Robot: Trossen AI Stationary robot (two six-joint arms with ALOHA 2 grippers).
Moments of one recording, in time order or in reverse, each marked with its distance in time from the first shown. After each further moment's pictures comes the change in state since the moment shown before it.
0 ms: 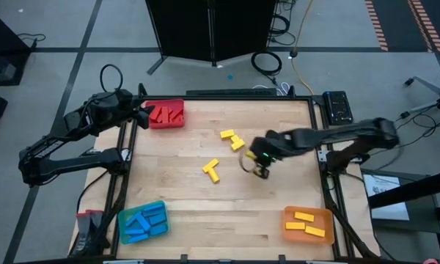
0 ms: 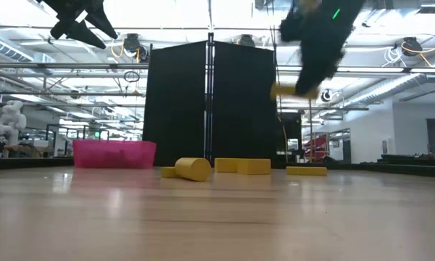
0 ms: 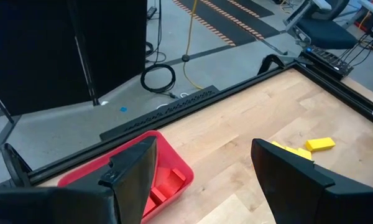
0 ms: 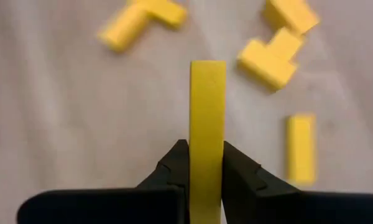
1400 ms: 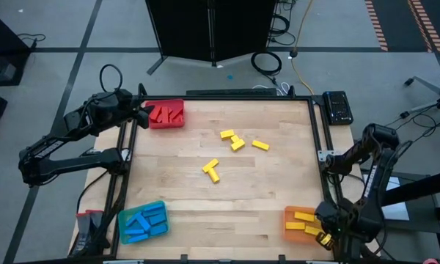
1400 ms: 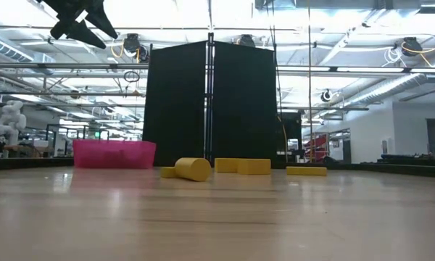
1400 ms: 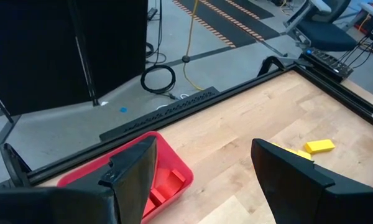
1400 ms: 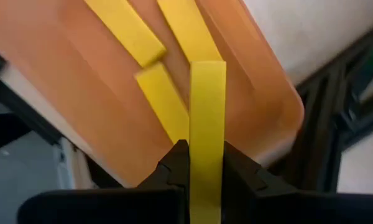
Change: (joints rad) left arm 0.000 0.000 0.000 0.004 -0.002 -0.006; right arm 1.202 0.061 0.001 -0.373 -0.131 1.612
